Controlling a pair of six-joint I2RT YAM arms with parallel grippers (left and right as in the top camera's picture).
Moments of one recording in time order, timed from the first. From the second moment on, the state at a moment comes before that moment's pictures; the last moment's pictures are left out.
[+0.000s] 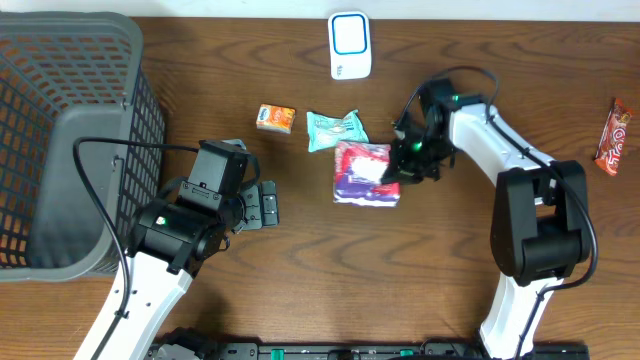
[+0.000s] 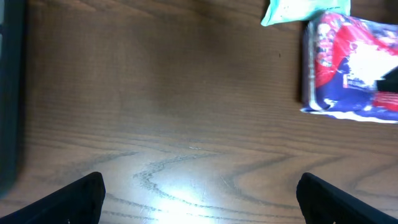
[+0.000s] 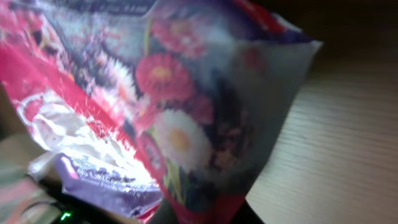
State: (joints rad) left arm -0.39 1.12 1.04 -1.00 -0.06 -0.43; right arm 0.20 2.05 1.44 -1.00 -0.51 0.22
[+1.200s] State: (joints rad) left arm -0.39 1.12 1.04 -1.00 -0.06 -0.43; right arm 0.55 2.05 1.62 -1.29 0.52 0.37
